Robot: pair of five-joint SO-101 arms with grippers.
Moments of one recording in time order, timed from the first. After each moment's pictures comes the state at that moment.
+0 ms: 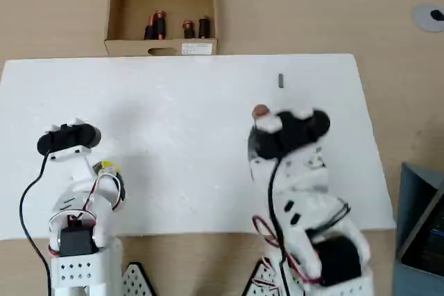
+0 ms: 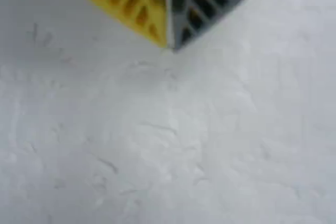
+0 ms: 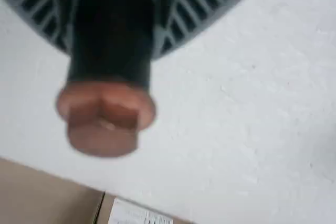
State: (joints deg) left arm -9.2 -104.0 95.3 59.8 -0.3; right arm -19.5 -88.0 60.0 61.6 -4.6
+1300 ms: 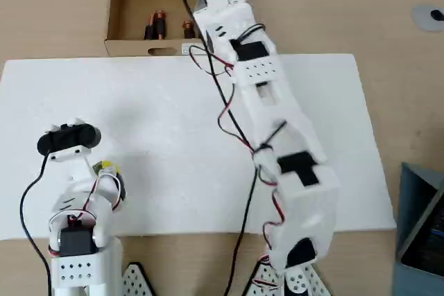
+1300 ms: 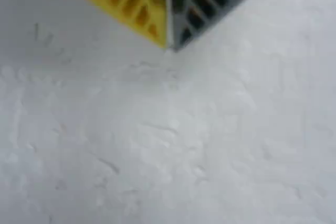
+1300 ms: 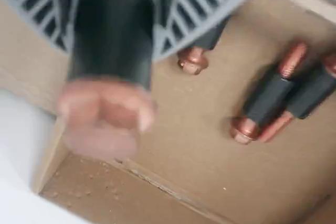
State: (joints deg) left arm -9.2 -104.0 95.3 59.8 -0.3; right arm -20.1 25.5 -12.9 17.5 6.0
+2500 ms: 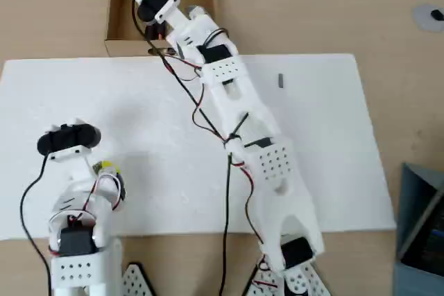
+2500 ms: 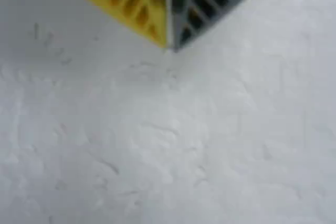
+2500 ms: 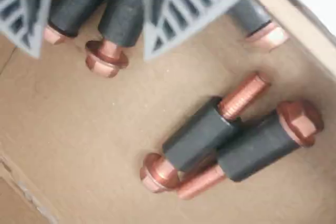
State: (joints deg) left arm -9.2 -104.0 95.3 59.8 -0.3; right arm -25.8 54.3 -43.2 26.2 19.8
